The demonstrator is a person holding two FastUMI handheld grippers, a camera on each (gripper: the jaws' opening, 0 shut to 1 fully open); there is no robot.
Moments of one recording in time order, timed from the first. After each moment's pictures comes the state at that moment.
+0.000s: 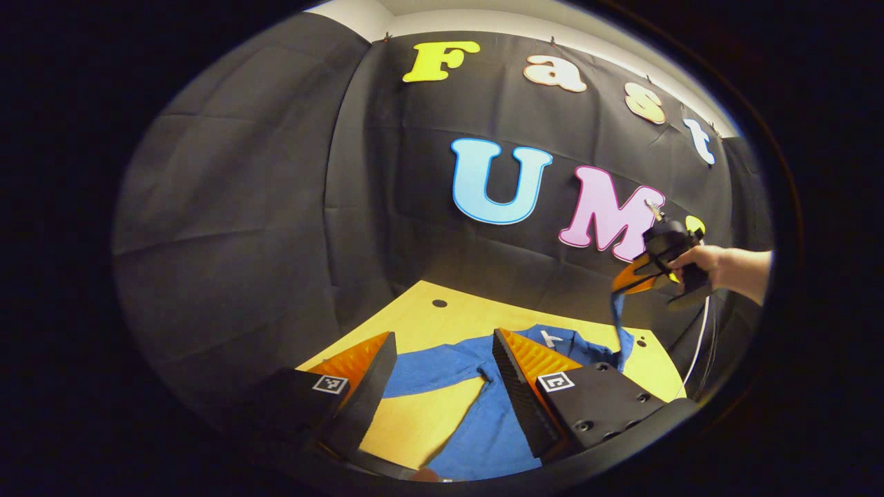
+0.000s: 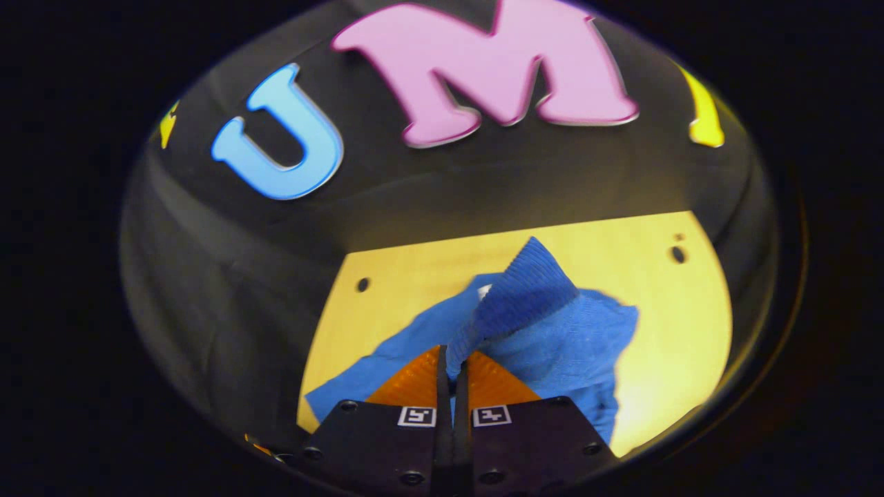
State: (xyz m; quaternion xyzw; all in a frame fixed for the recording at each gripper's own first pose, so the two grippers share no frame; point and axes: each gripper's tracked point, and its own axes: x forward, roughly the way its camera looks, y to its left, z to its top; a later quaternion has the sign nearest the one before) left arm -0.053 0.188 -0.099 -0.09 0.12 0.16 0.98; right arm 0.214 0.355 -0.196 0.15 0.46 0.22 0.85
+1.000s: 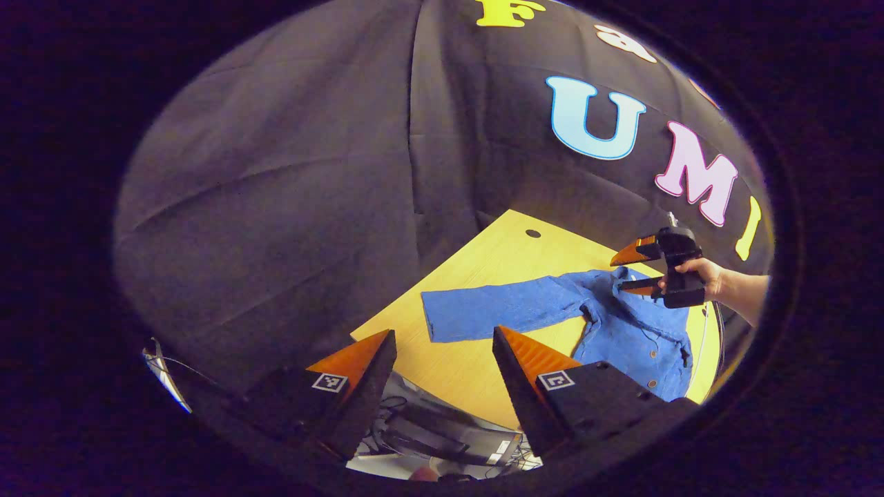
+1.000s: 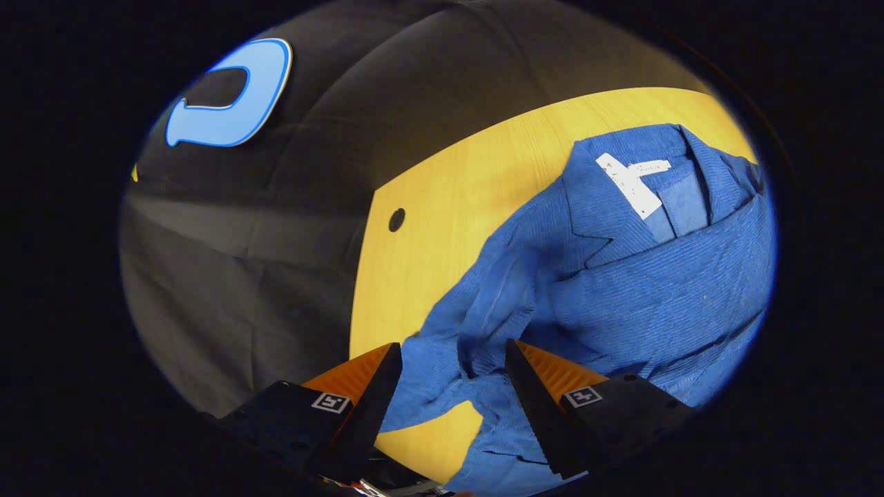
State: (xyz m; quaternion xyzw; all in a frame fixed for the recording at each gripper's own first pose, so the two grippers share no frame) left arm -0.103 0.283 -0.199 -0.15 0.26 0.27 0.91; right arm 0.192 0.492 -0.327 0.28 0.55 0.27 0.74
